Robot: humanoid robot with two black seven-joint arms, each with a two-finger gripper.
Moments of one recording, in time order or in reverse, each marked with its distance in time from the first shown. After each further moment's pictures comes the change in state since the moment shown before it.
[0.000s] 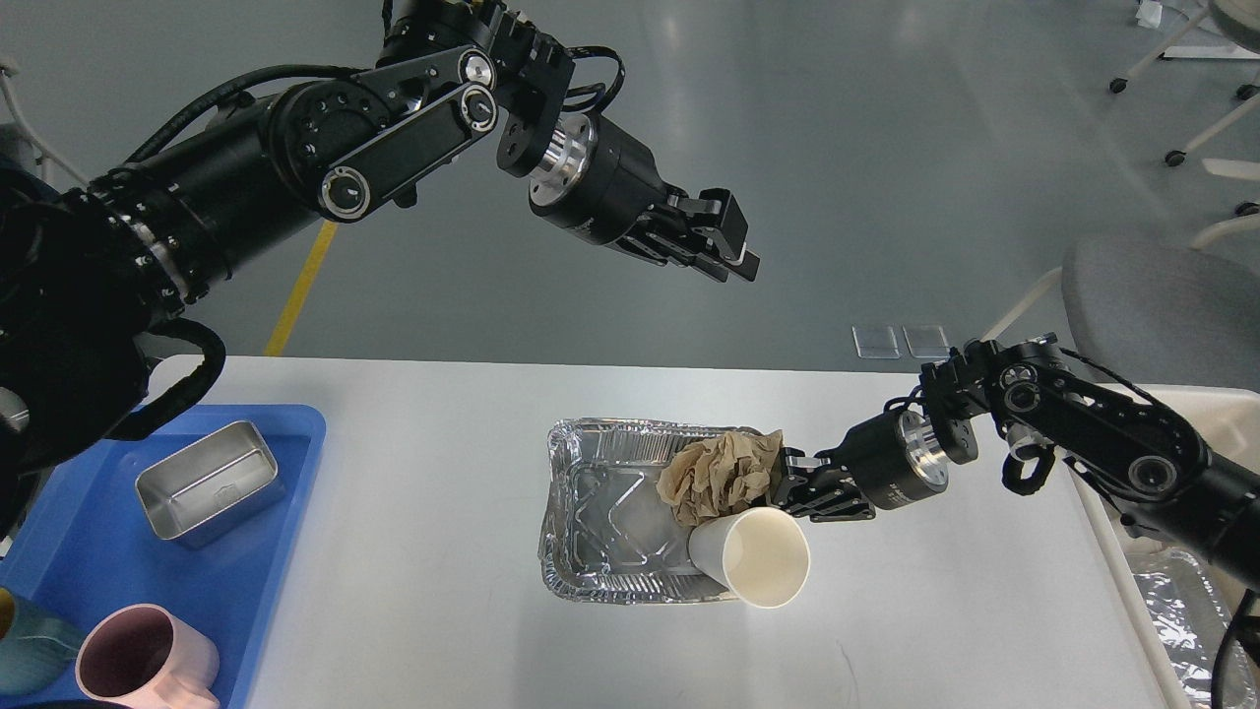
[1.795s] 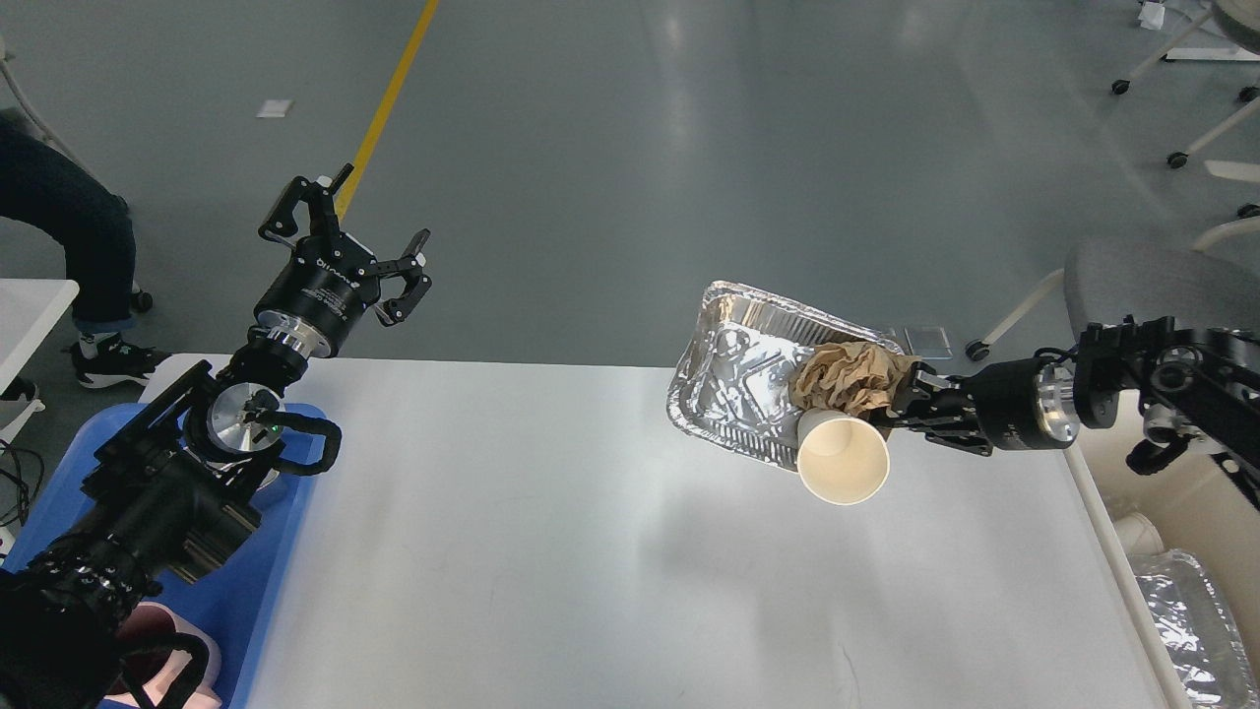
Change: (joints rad) left arm 0.838 0.129 -0.863 0.083 -0.872 0.471 0.015; right arm -0.147 -0.260 0.257 -0.040 0.018 -0.180 0.000
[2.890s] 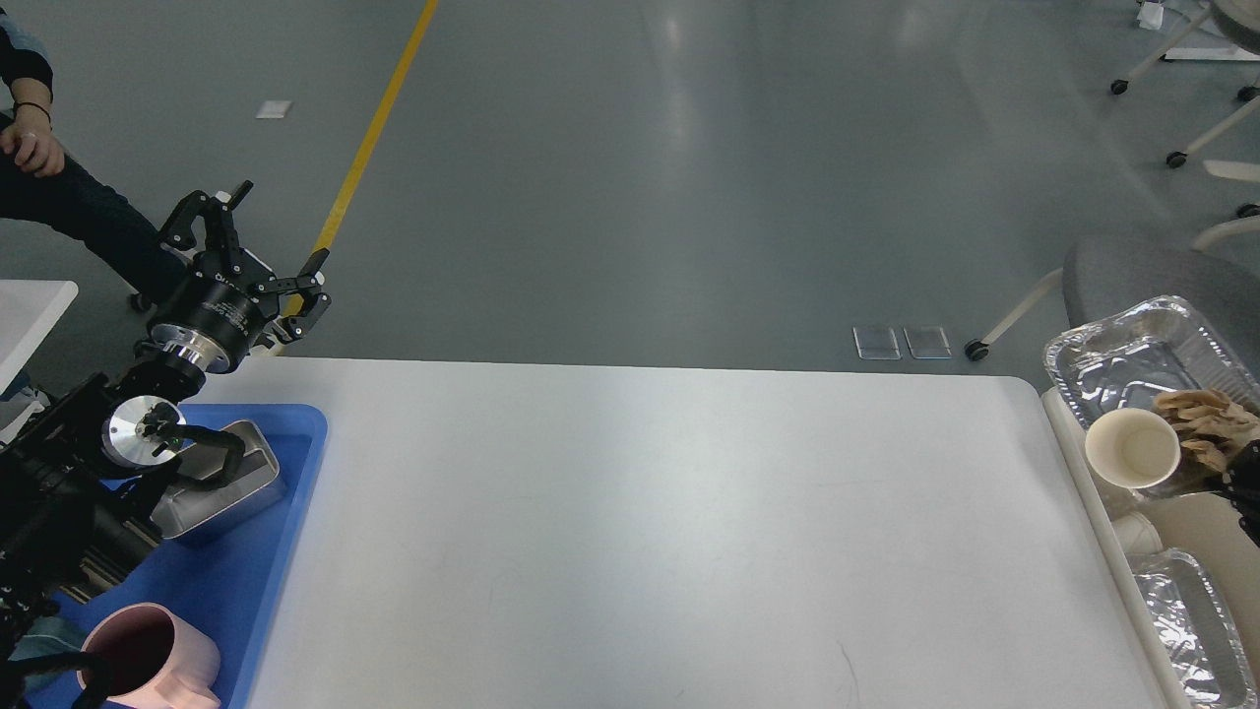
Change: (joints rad) left arm 0.042 0.148 0.017 0.000 0.009 0.023 0.008; right arm -0.257 -0.066 0.189 -0.466 0.275 -0.369 0.005
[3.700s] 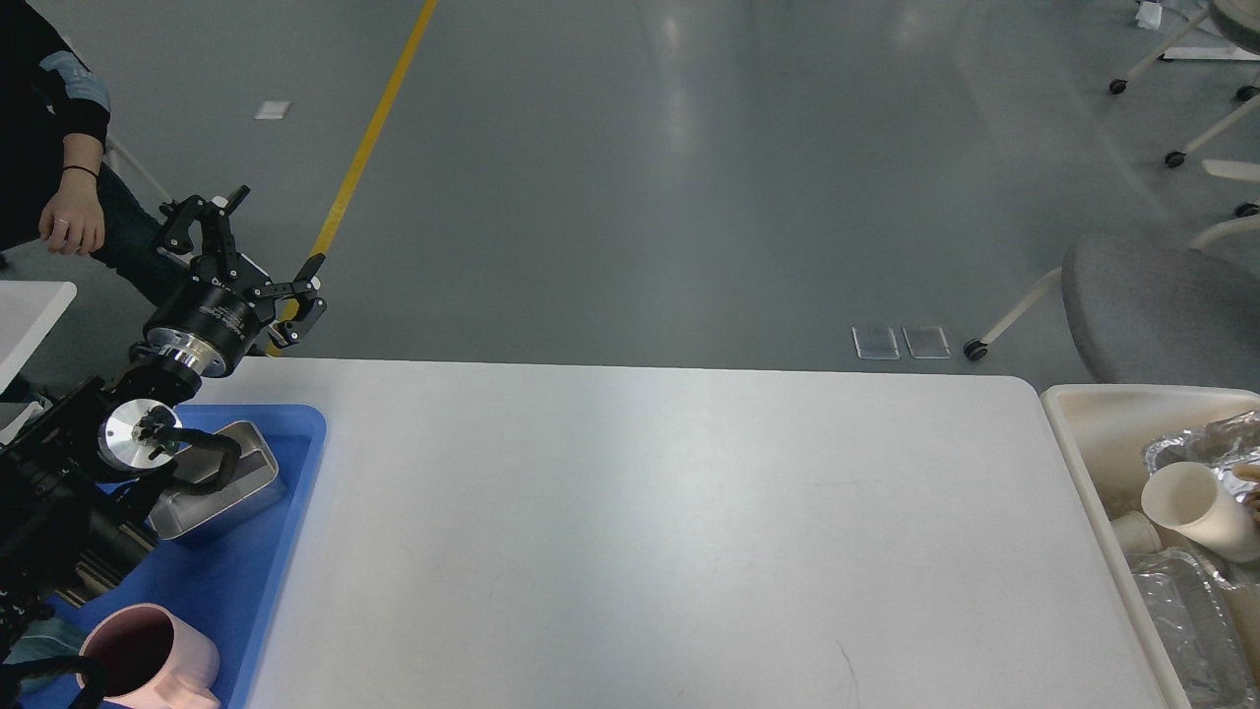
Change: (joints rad) left arm 0.006 0.006 0.004 0.000 0.002 0.008 0.002; right arm -0.056 0.082 -0.005 -0.173 0.018 -0.252 -0.002
